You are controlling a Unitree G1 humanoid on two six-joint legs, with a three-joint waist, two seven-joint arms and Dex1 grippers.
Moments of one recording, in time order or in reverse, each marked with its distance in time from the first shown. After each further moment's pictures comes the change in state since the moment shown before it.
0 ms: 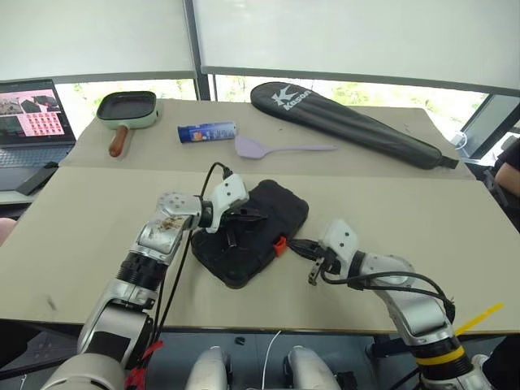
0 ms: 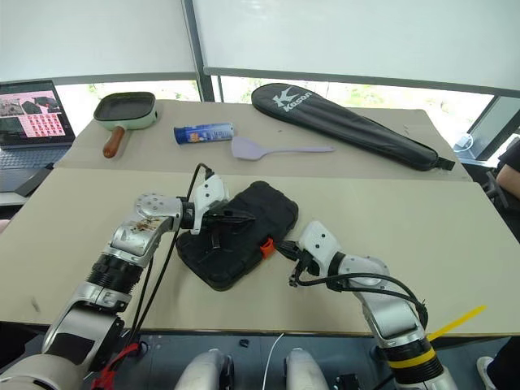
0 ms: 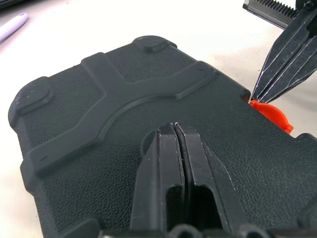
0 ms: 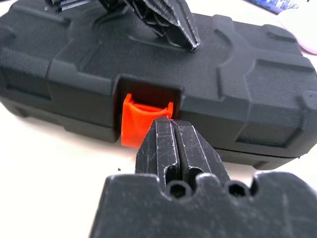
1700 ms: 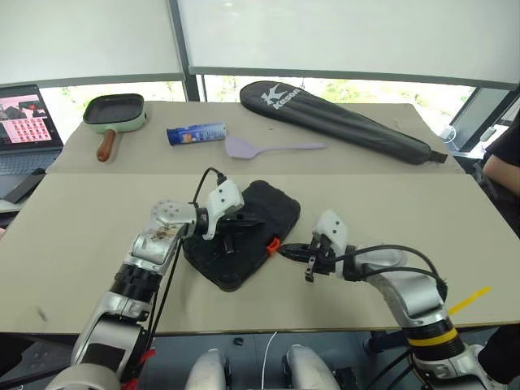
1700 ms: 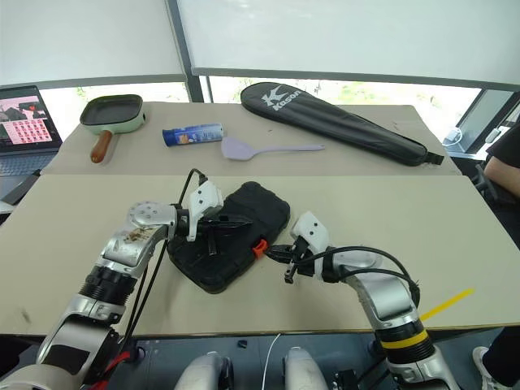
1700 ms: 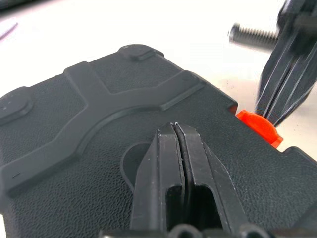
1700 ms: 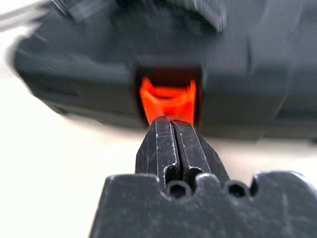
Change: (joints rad) left arm 0.132 0.024 0.050 -0.103 -0.045 -0.040 0.017; right arm -0.121 -0.001 -0.027 -0.031 0.154 0.261 0.165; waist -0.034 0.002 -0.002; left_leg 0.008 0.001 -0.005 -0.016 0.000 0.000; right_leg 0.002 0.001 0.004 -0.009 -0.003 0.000
